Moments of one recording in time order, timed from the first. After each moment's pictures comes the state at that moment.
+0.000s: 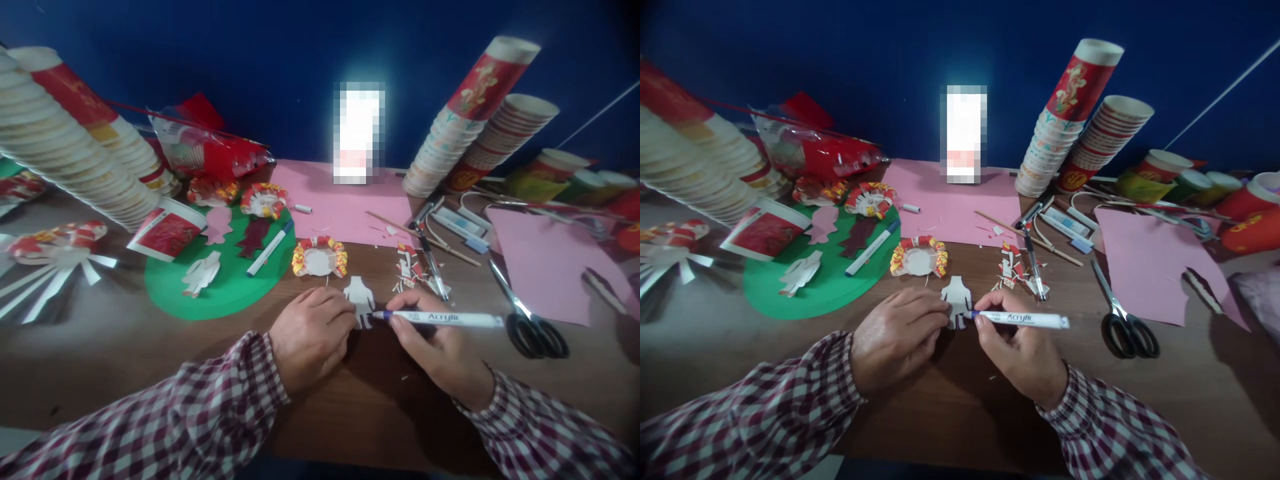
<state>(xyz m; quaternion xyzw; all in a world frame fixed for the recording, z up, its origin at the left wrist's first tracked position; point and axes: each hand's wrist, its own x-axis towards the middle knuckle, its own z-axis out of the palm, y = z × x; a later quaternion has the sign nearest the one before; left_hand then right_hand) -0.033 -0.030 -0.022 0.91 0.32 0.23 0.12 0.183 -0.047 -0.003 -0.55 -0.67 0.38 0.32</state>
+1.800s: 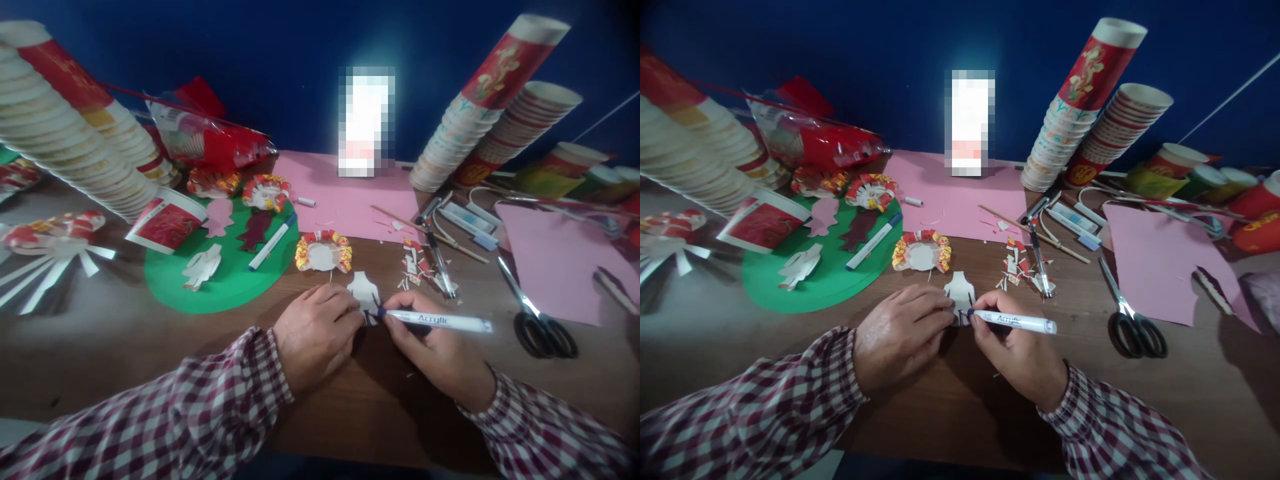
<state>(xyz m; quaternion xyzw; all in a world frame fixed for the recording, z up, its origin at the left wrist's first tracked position) -0.031 -0.032 -0.019 0.91 0.33 0.21 0.12 0.181 -0.047 -0.005 -0.55 -0.73 0.33 0.25</state>
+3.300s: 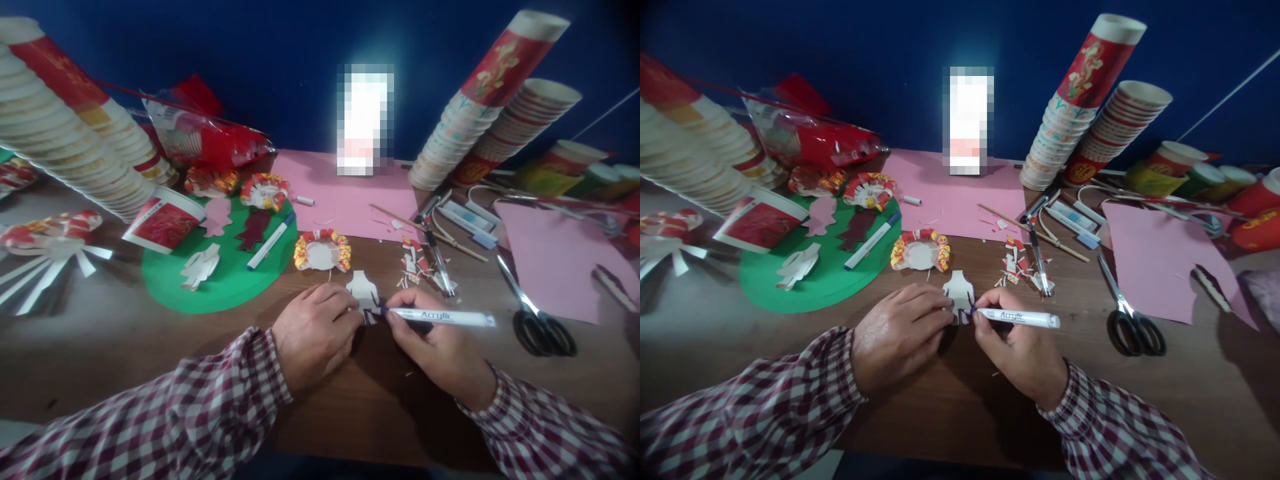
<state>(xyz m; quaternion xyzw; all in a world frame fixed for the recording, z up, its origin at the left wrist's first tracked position) -0.031 -0.032 -0.019 0.91 0.33 0.20 0.13 0.181 -0.047 -0.004 -0.56 -0.71 0.33 0.26</state>
